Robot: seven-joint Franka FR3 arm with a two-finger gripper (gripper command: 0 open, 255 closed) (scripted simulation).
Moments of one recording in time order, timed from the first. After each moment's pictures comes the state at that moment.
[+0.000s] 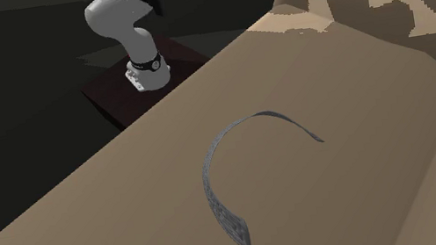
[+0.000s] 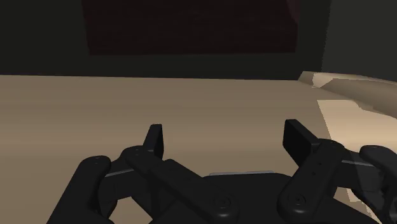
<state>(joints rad) 0.02 -0.82 -0.06 -2.38 0.00 1.51 -0.04</state>
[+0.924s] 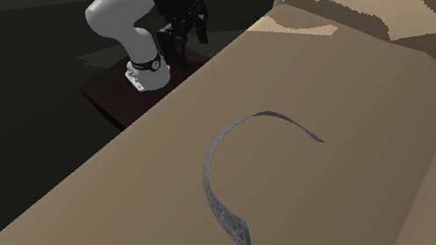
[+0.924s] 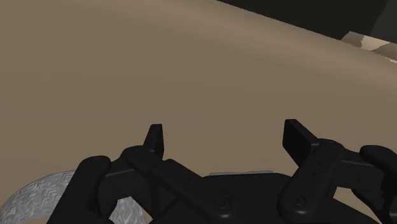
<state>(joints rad) 0.07 -0.55 -0.26 -2.36 -0.07 1.95 -0.40</state>
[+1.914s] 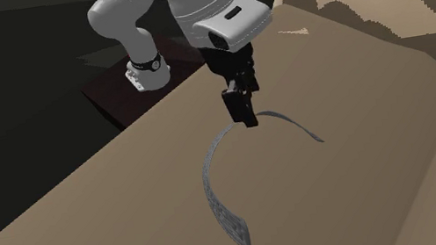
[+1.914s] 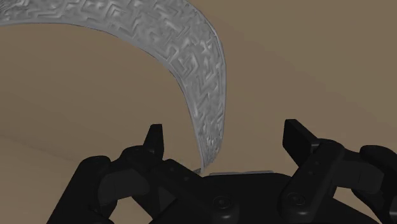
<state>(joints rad) 0.21 -0.09 -0.46 -2.05 0.21 2.29 -0.93</state>
